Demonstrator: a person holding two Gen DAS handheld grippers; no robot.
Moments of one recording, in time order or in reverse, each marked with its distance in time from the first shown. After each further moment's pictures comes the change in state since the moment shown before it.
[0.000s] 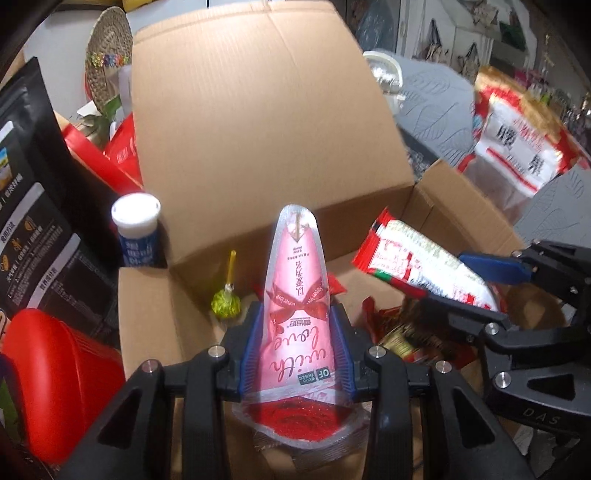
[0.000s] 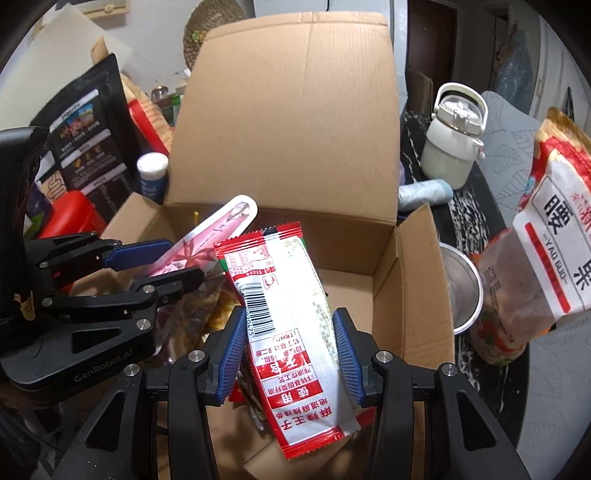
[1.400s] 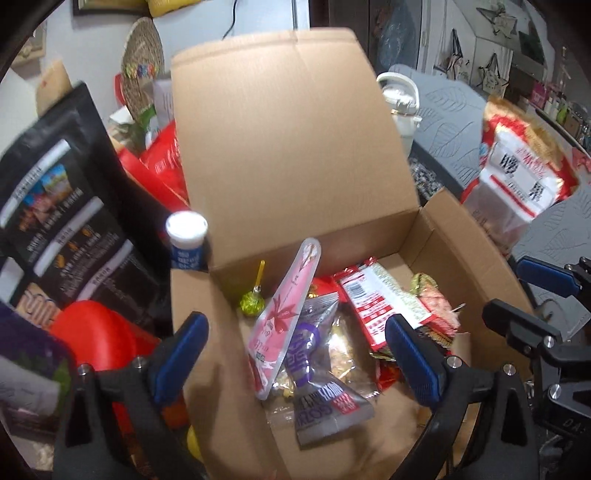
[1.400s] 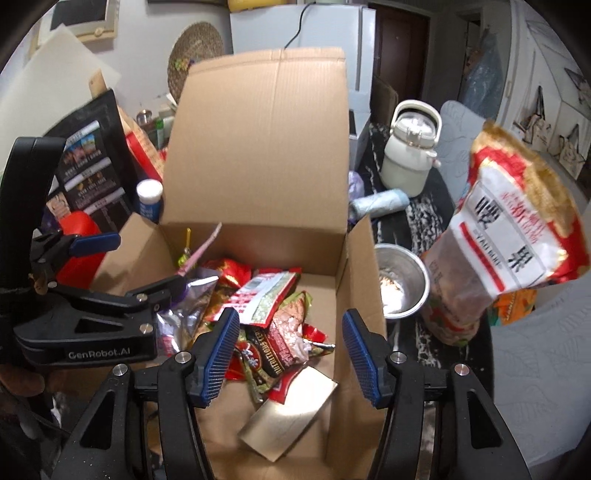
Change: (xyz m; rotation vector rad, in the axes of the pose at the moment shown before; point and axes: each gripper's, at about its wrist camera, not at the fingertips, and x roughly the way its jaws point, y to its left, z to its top) left arm -0.058 0.000 0.007 -0.055 -0.035 0.067; right arm -0.063 -0.001 -0.005 0.052 -0.063 -0.090
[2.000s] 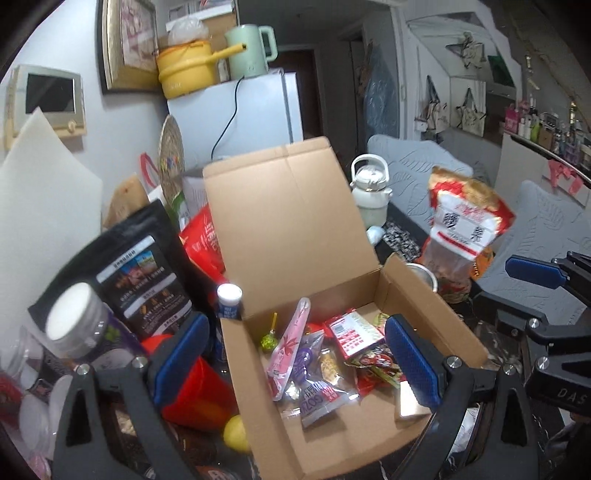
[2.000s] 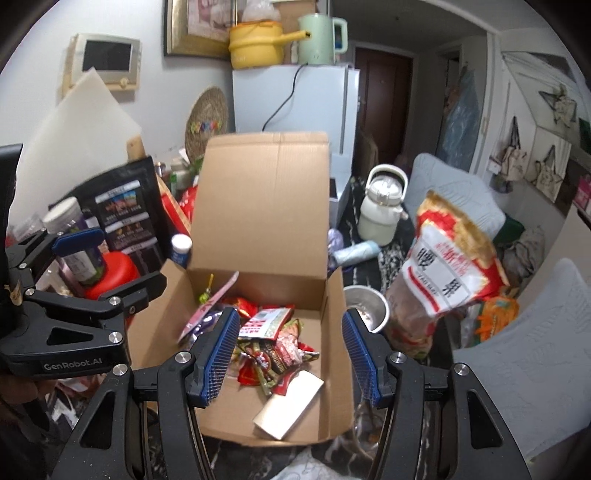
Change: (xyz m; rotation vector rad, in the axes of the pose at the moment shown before) left arm -0.127 -0.012 -0.012 0.070 -0.273 0.029; right arm -0.107 0.013 -0.005 0.006 -0.190 -0.053
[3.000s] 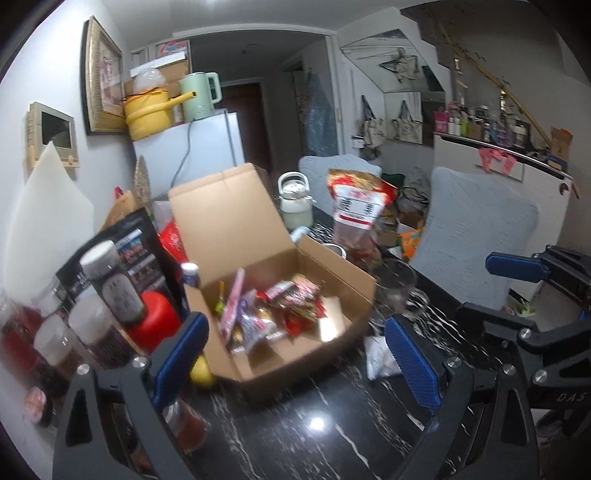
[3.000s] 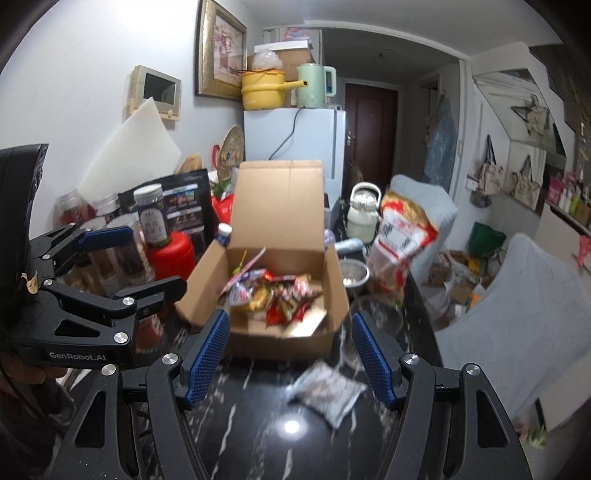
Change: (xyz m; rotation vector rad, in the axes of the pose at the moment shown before) left arm -0.144 -0.048 -0.102 0.120 -0.116 -0.172; right arm -0.157 0.034 -0.125 0.018 -0.143 -0.018
